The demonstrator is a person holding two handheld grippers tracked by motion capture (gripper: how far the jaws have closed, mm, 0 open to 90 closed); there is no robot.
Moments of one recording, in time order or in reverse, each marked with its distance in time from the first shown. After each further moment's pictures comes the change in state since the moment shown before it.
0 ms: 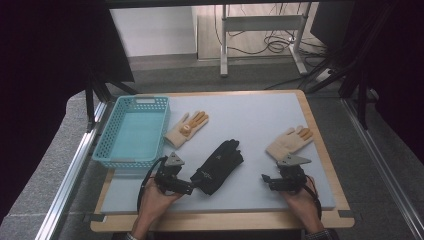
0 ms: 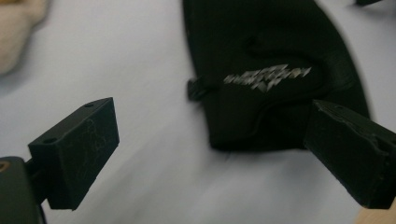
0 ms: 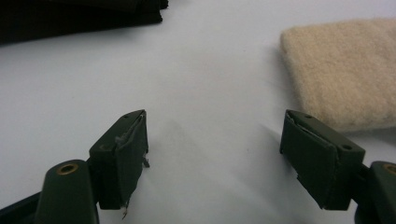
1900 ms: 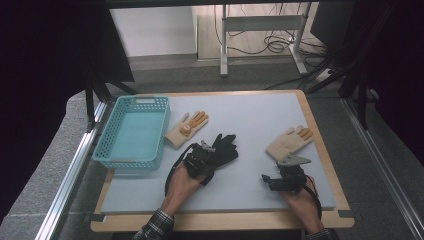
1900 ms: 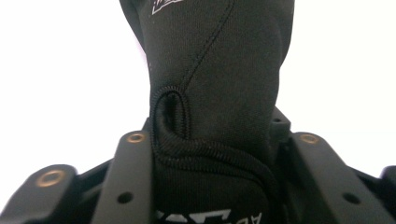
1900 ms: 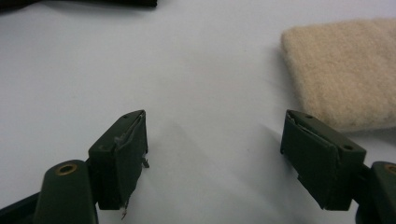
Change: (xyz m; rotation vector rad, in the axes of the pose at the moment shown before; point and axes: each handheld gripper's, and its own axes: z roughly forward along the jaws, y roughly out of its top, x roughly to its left) left arm -0.011 0.056 0.071 0.196 0.085 0.054; right arm 0.000 0.000 0.000 0.000 0.002 0.001
